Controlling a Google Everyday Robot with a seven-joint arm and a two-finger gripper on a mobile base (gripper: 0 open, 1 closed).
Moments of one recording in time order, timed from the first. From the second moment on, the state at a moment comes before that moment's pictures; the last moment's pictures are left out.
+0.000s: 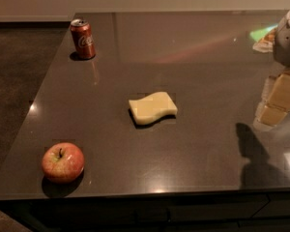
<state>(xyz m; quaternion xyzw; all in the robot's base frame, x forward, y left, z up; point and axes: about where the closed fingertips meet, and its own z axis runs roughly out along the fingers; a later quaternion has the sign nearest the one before) 0.438 -0.217 0.977 -0.60 0.78 -0.04 0.16</state>
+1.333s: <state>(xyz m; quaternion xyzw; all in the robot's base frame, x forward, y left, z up) 0.475 -0.166 0.948 -0.58 0.79 -0.03 0.19</state>
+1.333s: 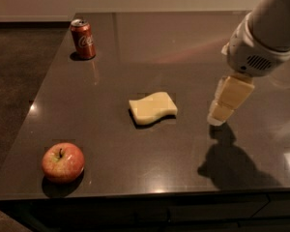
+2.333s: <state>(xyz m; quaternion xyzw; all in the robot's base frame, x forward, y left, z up) 0.551 -0.099 0.891 -0.58 0.79 0.04 0.18</state>
